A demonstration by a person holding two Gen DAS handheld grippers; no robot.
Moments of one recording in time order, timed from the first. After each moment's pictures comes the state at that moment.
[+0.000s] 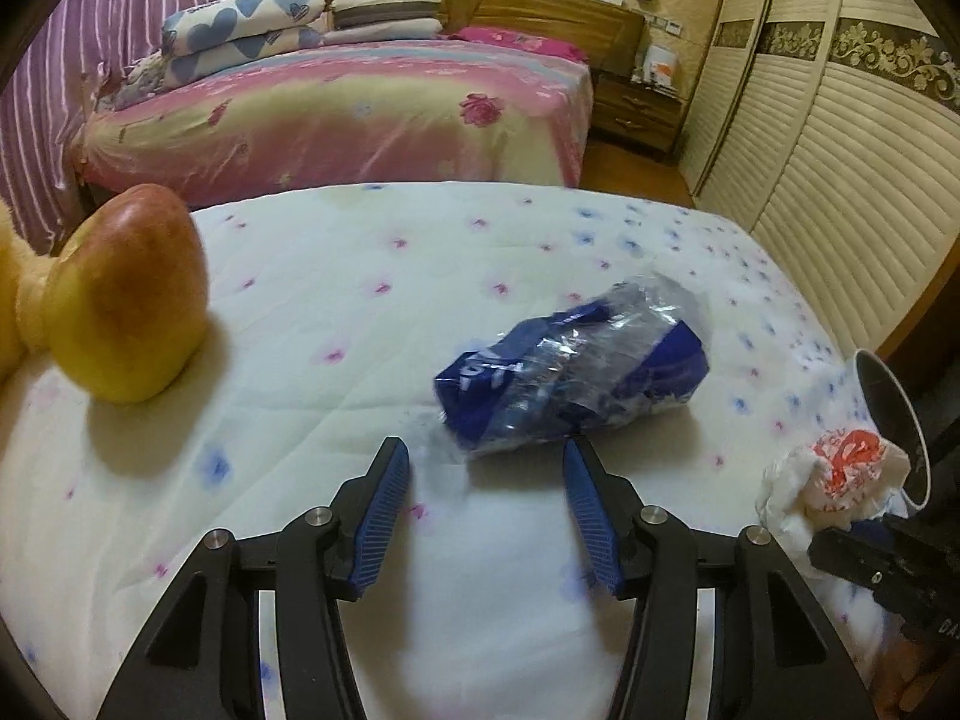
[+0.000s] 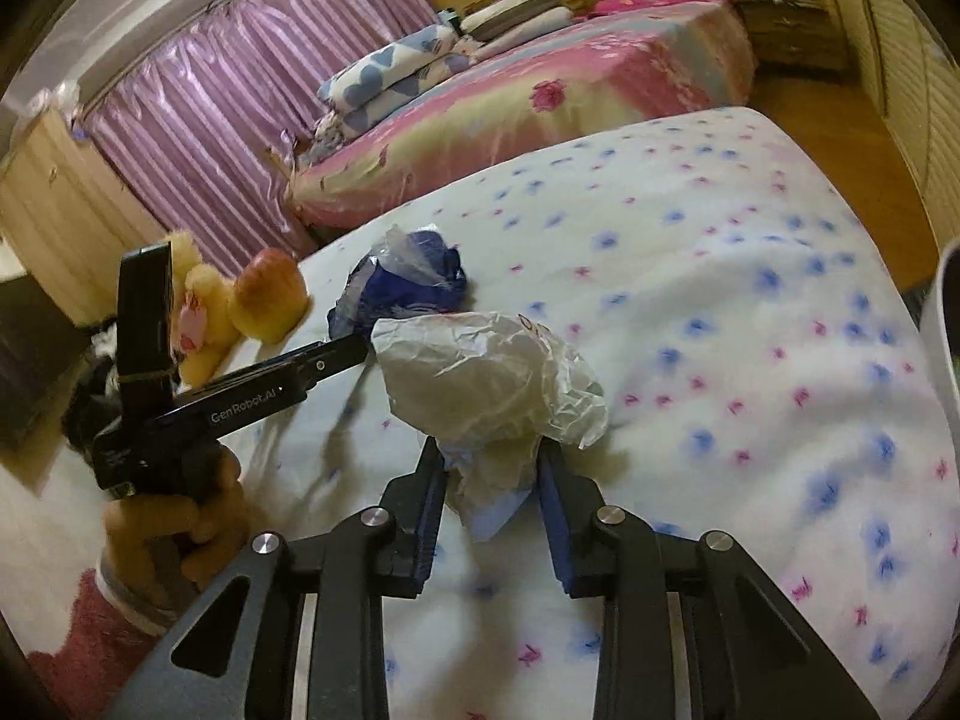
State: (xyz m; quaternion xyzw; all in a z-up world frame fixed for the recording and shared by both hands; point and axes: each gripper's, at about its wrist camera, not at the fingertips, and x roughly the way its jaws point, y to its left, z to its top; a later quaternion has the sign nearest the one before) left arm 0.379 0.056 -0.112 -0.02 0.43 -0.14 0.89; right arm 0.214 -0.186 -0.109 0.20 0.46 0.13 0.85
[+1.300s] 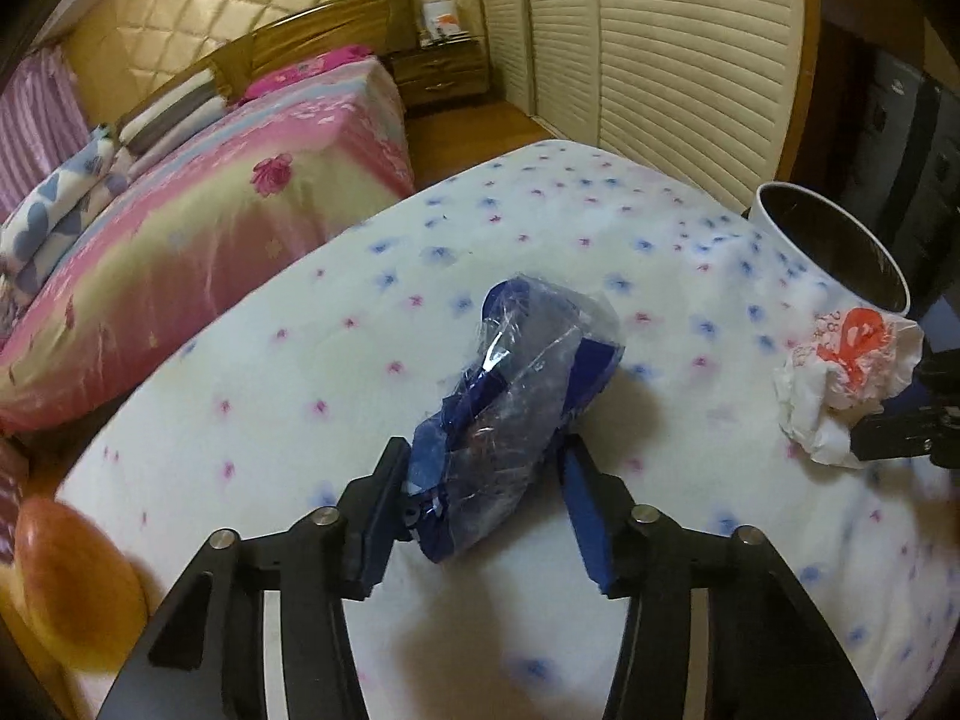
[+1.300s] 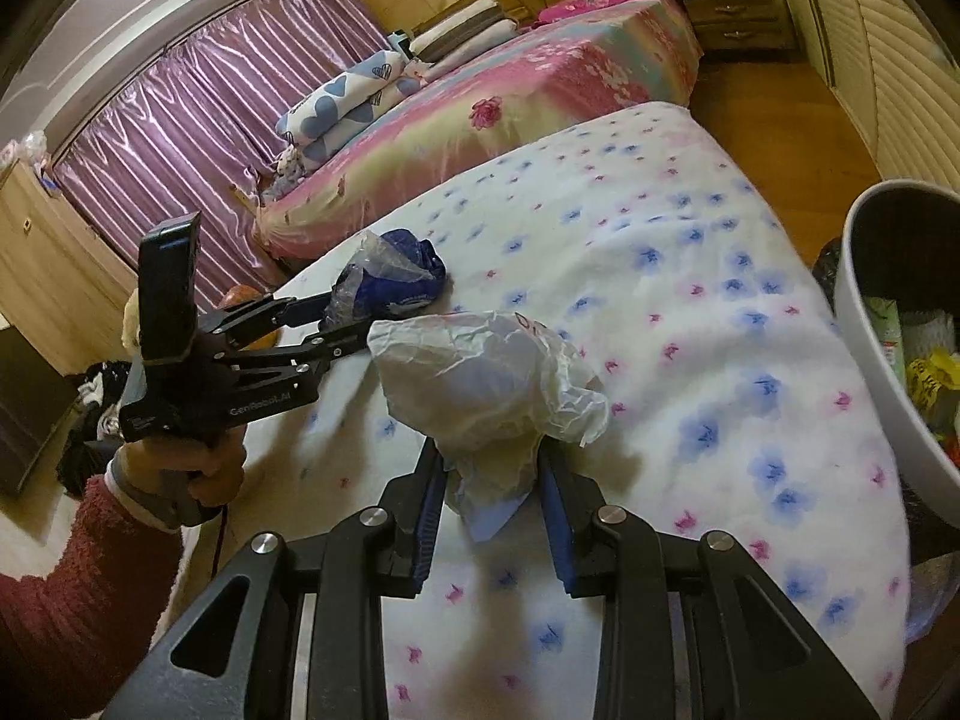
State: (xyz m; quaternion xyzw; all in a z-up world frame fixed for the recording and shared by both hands) left arm 0.402 -0.013 -0.105 0.19 0.40 -0.30 0.85; right arm 0.188 -0.223 -0.101 0.23 0.46 0.09 0.85
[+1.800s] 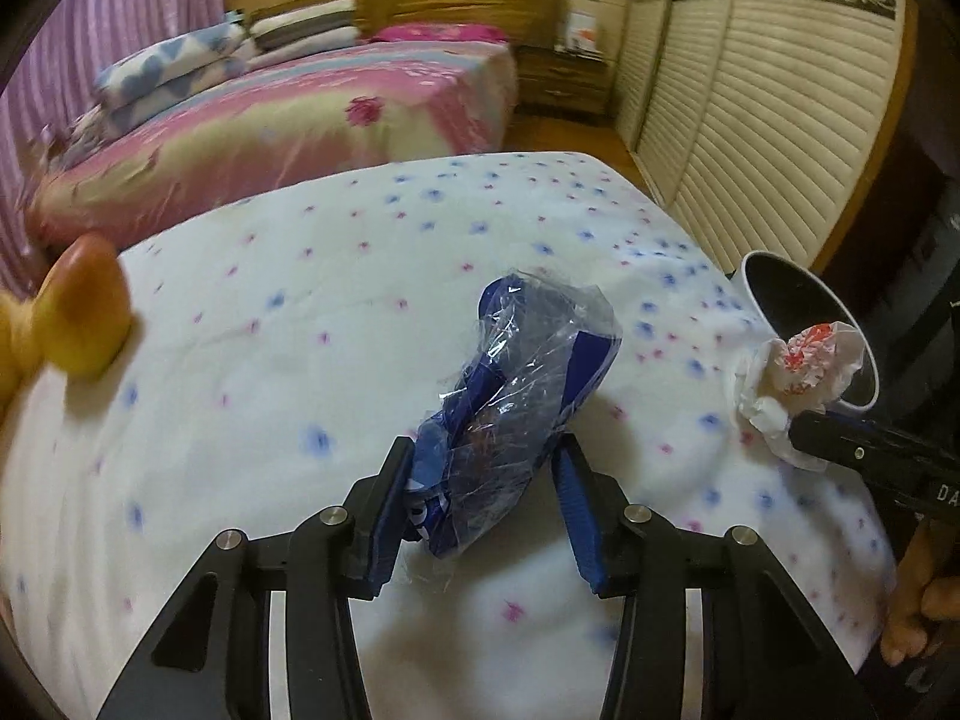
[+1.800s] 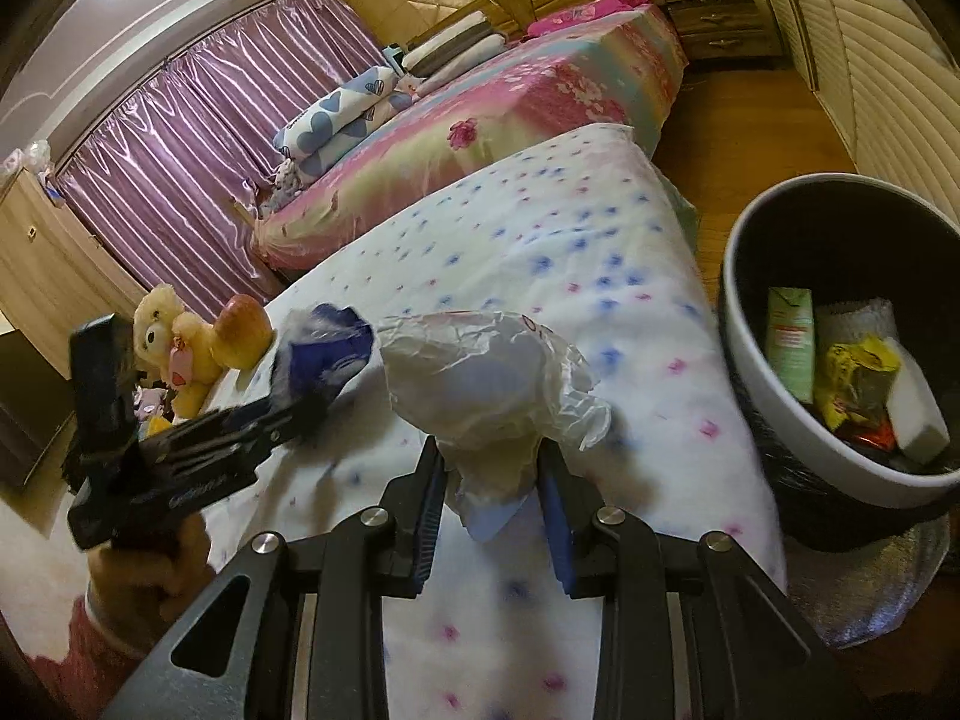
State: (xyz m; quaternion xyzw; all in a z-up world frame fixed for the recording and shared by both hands) left arm 0.286 -0.030 -0.087 0.03 0.43 -0.18 0.88; right arm 0.152 -0.269 -0.089 0.23 0.45 0.09 0.86
